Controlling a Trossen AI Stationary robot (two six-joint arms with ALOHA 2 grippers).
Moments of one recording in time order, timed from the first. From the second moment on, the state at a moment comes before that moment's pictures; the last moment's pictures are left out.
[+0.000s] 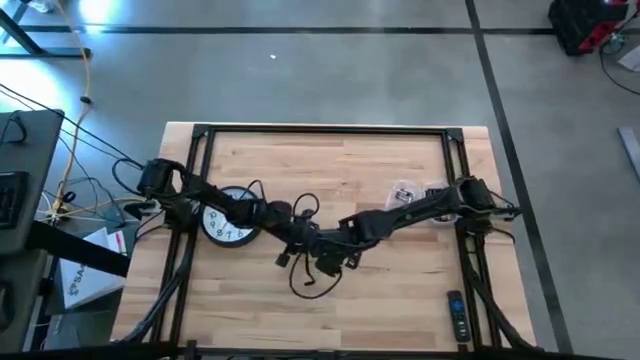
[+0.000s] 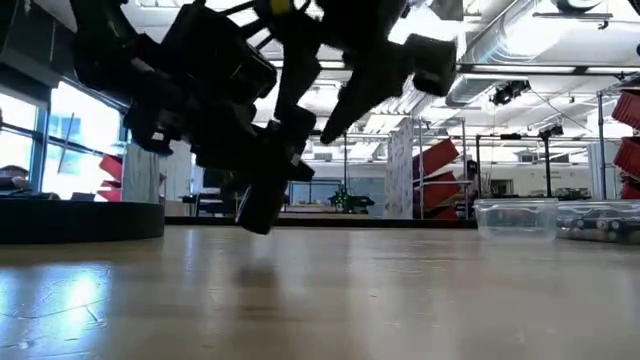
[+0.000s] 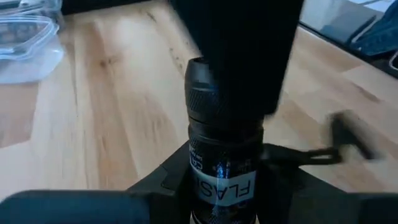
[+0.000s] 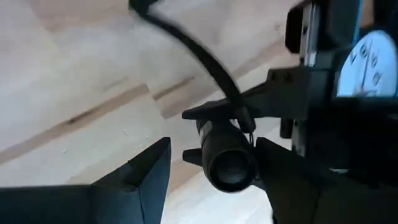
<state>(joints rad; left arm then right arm) -0.09 1.76 0.62 0.69 0.30 0.18 0.26 2.02 1.64 -0.71 0.15 -0.95</state>
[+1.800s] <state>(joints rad) -0.23 1.71 0.62 0.60 -0.94 0.36 0.03 2.00 1.65 -0.68 0.23 0.33</state>
